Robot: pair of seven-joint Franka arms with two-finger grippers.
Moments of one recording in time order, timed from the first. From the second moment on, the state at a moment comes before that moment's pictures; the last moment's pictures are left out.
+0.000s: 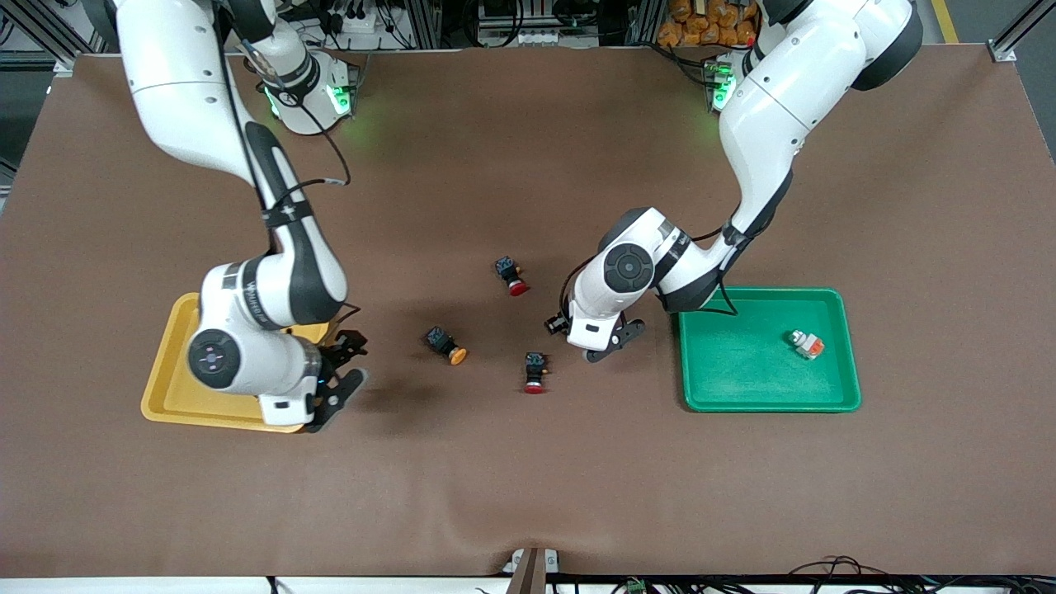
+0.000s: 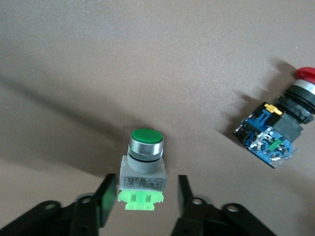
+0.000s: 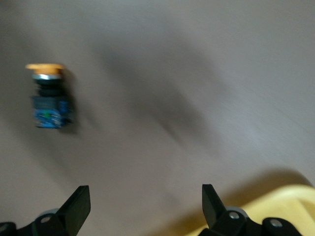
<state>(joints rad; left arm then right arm) -0.25 0.82 -0.48 -1.60 0.19 2.39 -1.30 0.36 0.71 -0.11 -1.43 0.23 1.98 -0.71</state>
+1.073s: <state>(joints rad) -0.13 0.62 -0.47 -1.57 0.20 2.08 -1.20 0.60 0.68 -0.07 -1.76 0.34 2.55 -0.61</state>
